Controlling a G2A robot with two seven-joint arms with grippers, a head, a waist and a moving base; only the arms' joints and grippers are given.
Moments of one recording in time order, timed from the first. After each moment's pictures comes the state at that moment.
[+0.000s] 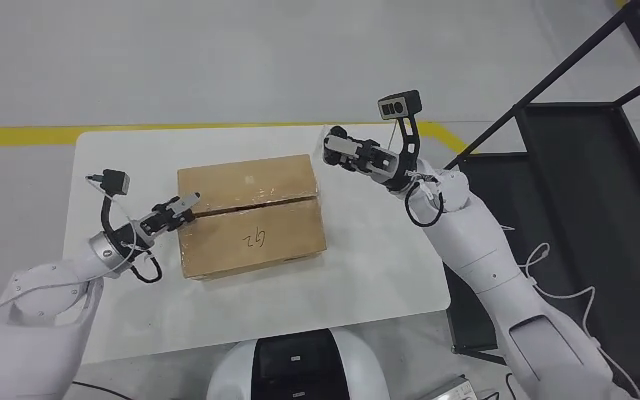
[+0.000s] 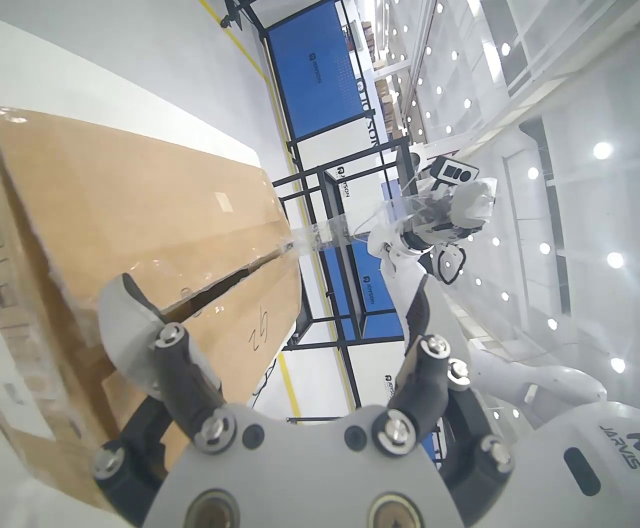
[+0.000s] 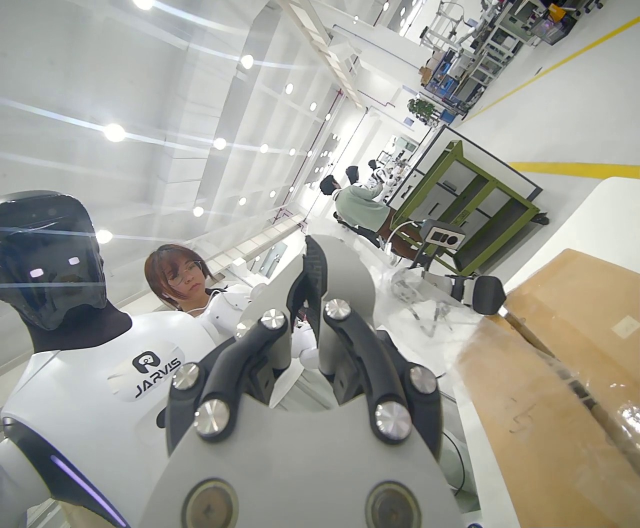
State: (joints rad) left arm 1.40 -0.95 -1.49 -1.70 -0.22 -0.28 -0.79; right arm -0.91 -1.14 1.07 -1.36 0.81 -0.68 1.02
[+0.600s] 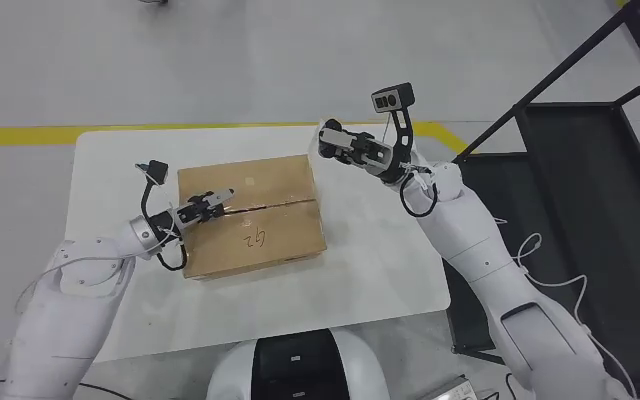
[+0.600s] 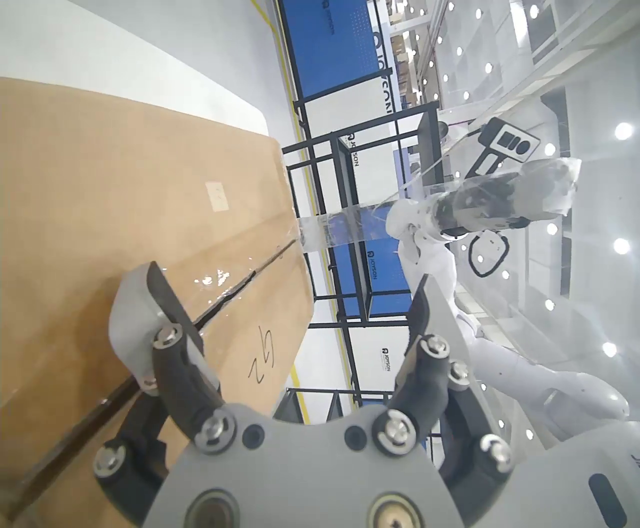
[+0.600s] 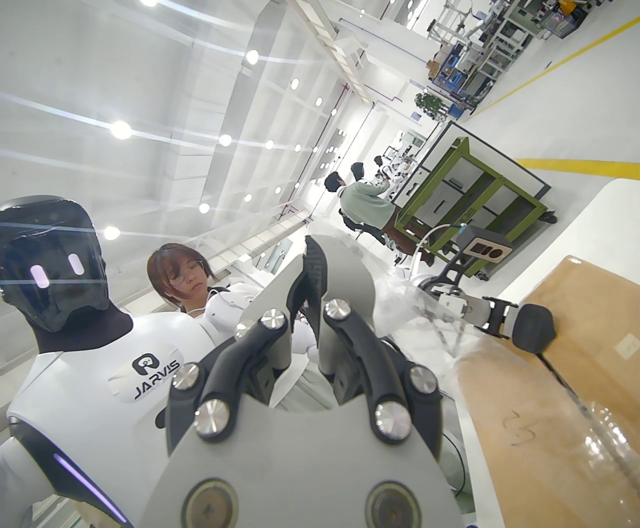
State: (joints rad) left arm 1.23 -0.97 -1.31 -1.56 -0.14 -0.23 -0.80; right arm -0.84 -1.18 1.05 -1.26 0.85 -0.70 1.08
